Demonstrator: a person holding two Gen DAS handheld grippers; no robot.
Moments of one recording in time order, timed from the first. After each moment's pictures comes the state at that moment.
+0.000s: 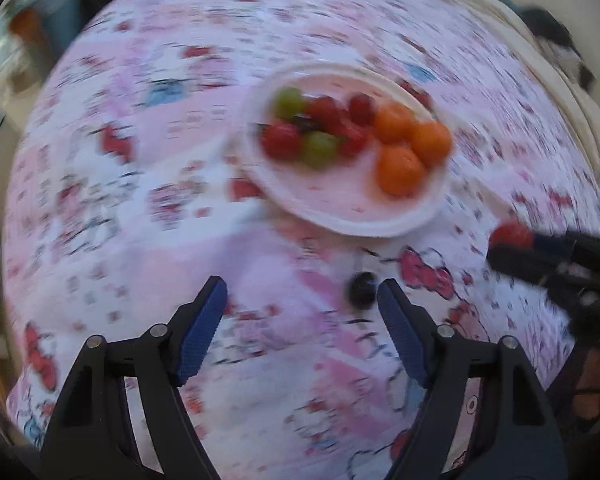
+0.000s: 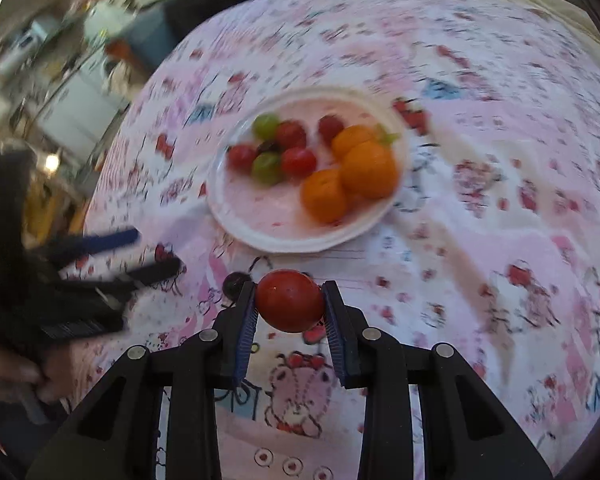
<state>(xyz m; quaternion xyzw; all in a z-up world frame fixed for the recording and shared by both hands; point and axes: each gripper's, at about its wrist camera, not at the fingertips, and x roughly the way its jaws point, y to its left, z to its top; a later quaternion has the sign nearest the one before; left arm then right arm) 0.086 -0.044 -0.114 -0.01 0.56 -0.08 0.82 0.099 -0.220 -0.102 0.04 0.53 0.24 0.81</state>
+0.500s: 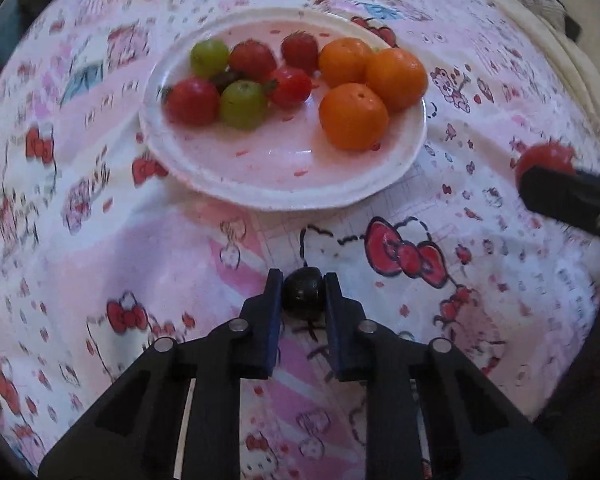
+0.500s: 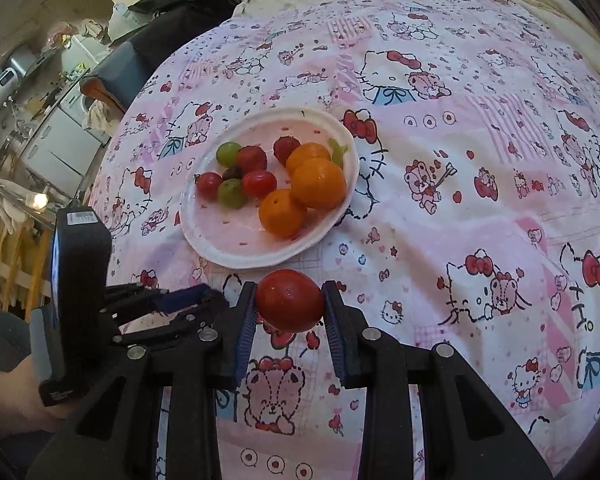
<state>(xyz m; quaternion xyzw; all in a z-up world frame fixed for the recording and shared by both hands) 0.095 -0.075 -0.148 0.00 0.61 -0.11 0.79 0.105 -0.238 -0.101 0.08 0.52 0.20 0.83</state>
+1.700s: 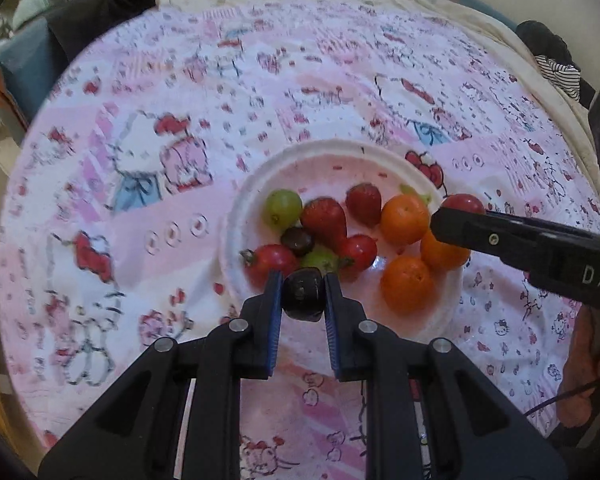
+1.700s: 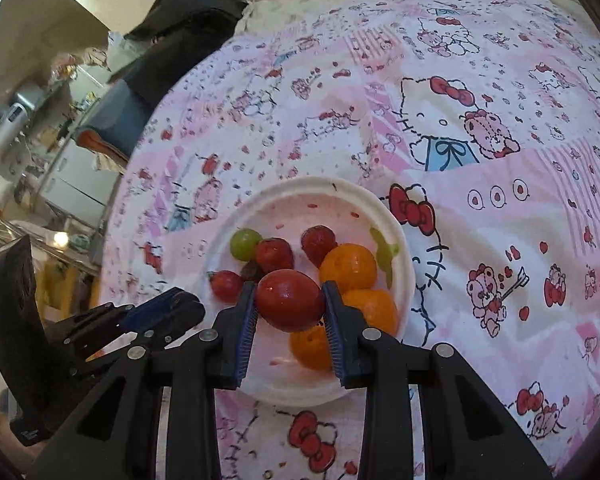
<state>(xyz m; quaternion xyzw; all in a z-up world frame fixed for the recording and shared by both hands) 0.167 -0.040 -0.105 -0.01 0.53 -0.08 0.85 0.207 -0.211 -0.107 0.14 0.51 0.23 0.82</state>
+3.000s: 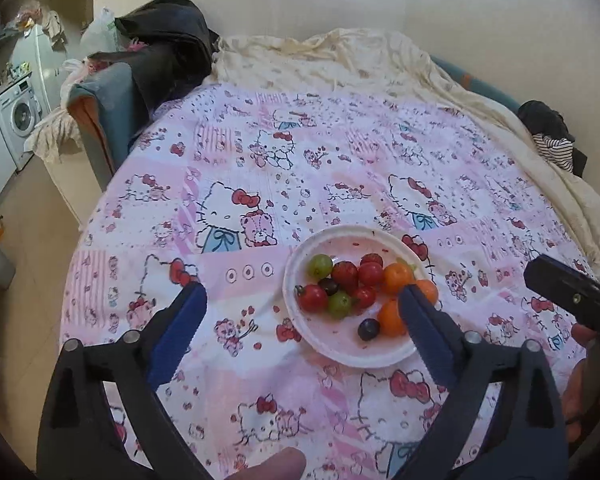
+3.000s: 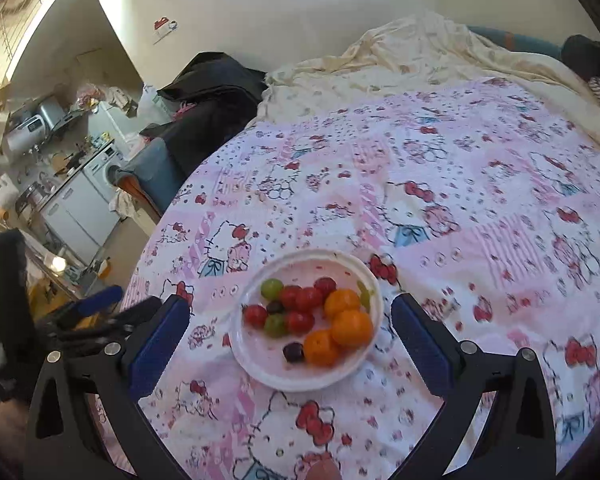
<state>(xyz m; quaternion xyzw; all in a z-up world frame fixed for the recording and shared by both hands) 0.091 0.002 -0.005 -0.05 0.39 -0.02 0.92 0.115 -0.240 -0.017 0.12 0.37 0.20 0.90</state>
